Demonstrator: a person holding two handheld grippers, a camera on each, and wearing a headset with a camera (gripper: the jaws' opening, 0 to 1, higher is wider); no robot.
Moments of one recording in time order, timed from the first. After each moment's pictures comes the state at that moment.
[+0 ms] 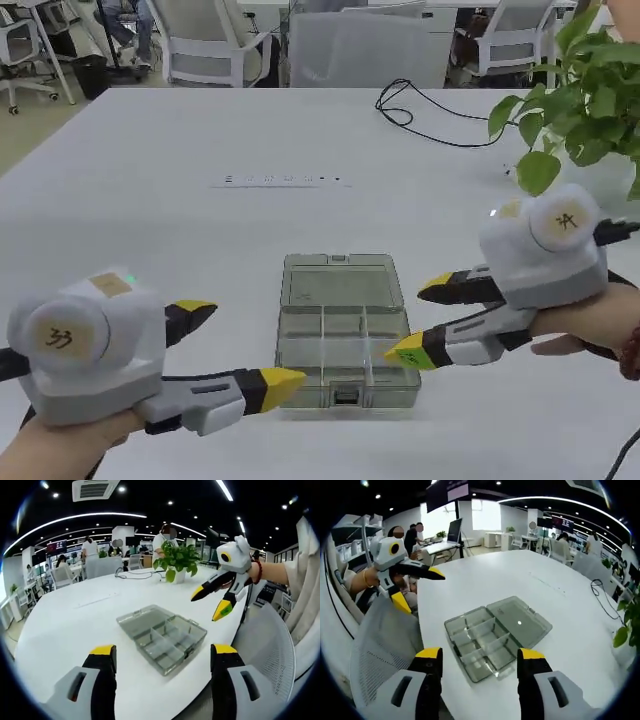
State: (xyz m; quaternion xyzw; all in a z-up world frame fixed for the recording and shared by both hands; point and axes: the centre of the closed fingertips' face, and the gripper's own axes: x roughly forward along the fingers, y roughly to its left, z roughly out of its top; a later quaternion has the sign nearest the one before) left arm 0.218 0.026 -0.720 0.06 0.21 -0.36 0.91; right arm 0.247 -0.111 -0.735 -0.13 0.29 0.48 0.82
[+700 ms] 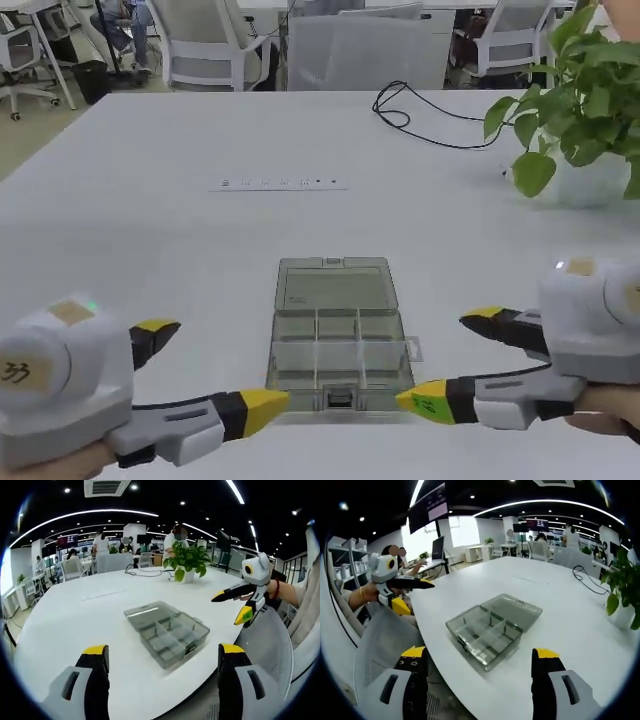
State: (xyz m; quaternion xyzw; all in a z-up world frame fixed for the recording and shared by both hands) left arm 0.204 0.038 -0.721 0.03 0.22 -0.31 0.92; right arm 0.217 -0.138 -0.743 -0.06 0.27 0.42 0.86
